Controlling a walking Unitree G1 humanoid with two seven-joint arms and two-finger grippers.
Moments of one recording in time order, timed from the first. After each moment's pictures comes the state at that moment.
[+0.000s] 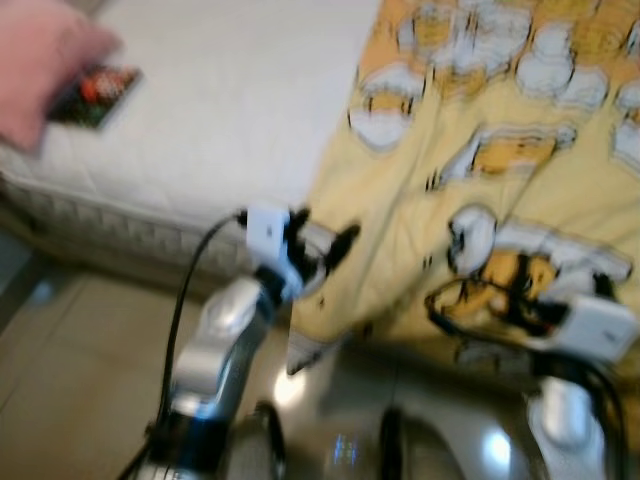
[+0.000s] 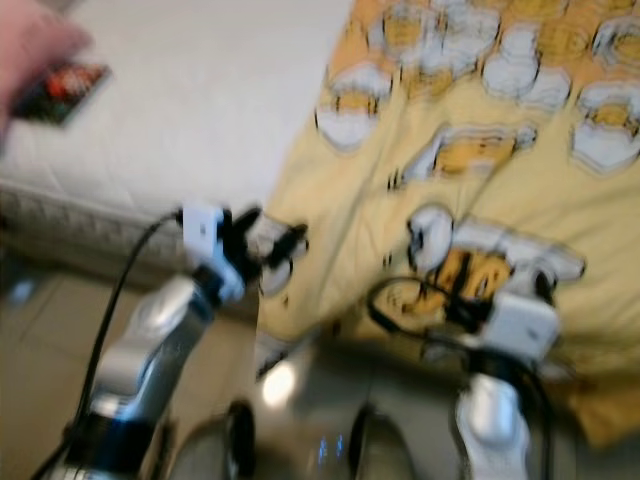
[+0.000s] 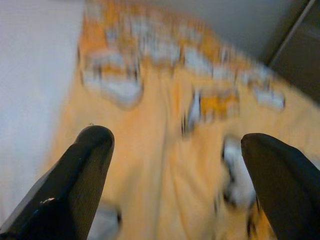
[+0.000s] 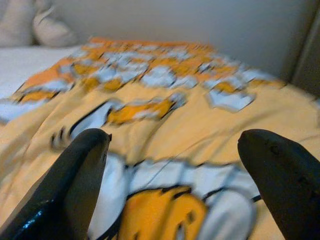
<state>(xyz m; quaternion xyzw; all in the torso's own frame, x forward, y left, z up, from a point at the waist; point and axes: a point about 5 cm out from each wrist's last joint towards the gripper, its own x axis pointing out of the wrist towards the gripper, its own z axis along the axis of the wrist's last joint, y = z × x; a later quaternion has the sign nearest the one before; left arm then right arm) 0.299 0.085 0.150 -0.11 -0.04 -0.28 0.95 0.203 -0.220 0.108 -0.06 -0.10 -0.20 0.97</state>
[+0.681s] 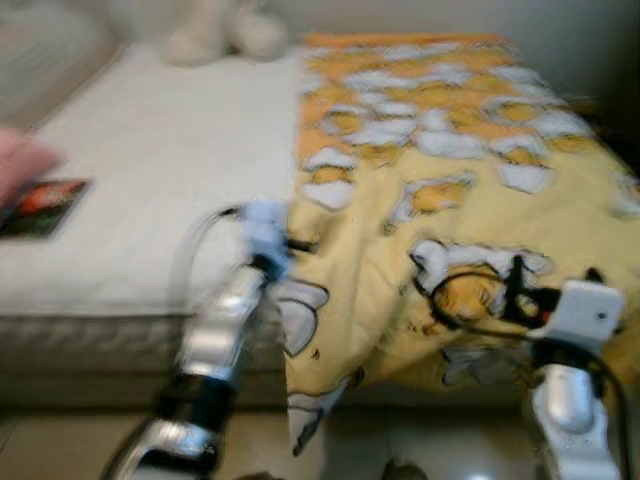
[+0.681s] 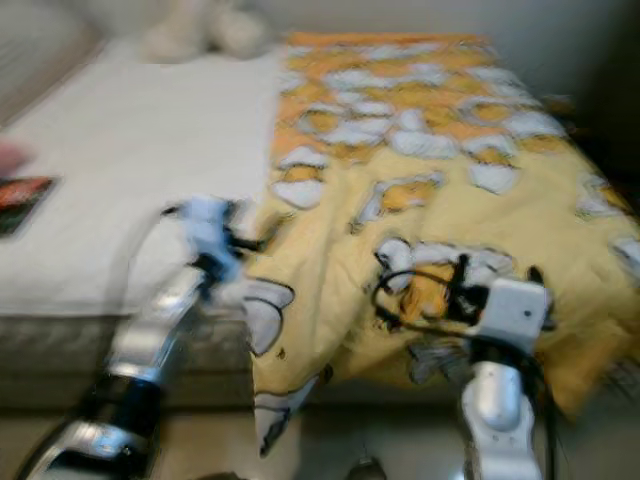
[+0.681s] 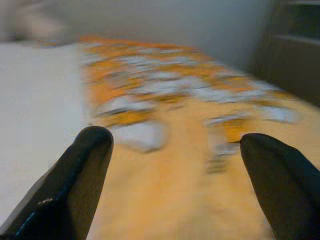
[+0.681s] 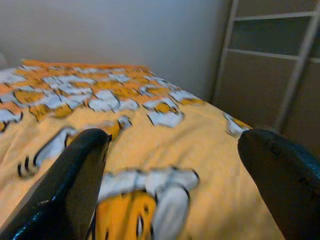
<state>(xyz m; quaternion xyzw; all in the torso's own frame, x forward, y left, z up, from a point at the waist) 0.329 0.132 0.112 -0.07 0.02 -0.11 0.99 0.221 -0.217 0.101 -0.07 -0.04 -0.17 0.98</state>
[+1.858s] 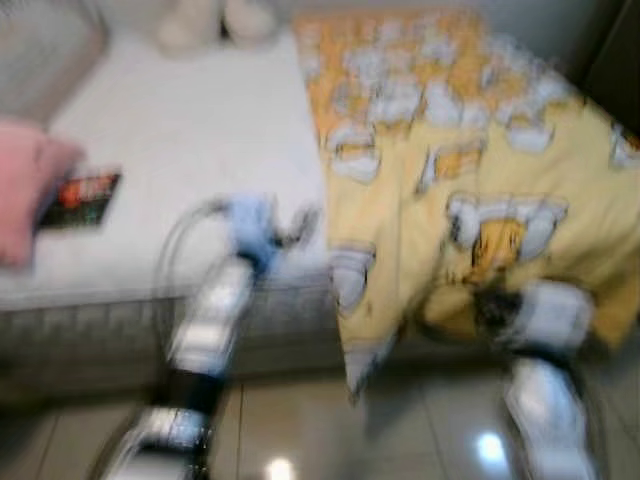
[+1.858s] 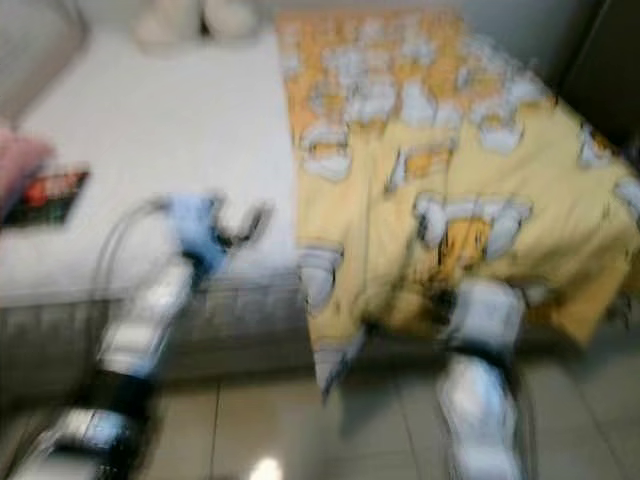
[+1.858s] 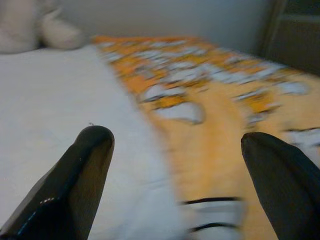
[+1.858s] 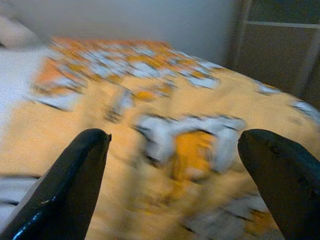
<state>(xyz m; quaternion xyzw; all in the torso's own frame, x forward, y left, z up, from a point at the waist) 0.336 0.130 0.117 -0.04 0.00 -0.14 0.99 0.239 -0.196 0.086 -0.06 -0.02 -0.12 0.99</state>
